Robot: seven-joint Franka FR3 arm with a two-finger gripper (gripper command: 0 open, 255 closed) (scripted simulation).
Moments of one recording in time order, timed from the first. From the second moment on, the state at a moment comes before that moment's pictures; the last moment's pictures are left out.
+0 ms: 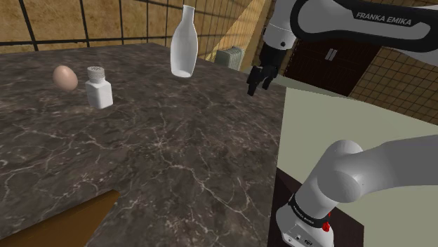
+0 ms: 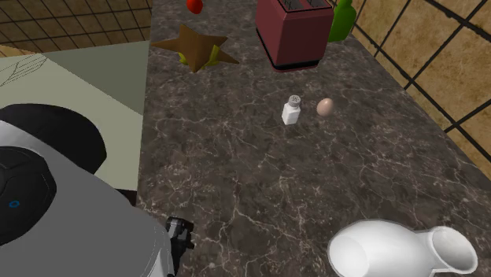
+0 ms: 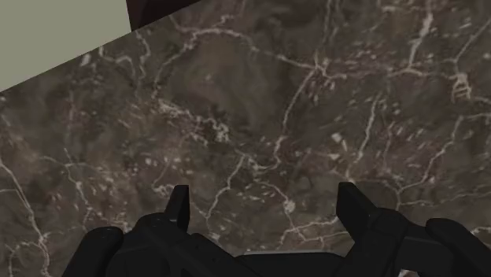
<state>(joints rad) 0.00 -0.75 0.06 -2.36 -0.08 1.69 0.11</state>
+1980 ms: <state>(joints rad) 0.14 -0.10 0.44 -1.81 0.02 1.98 0.57</state>
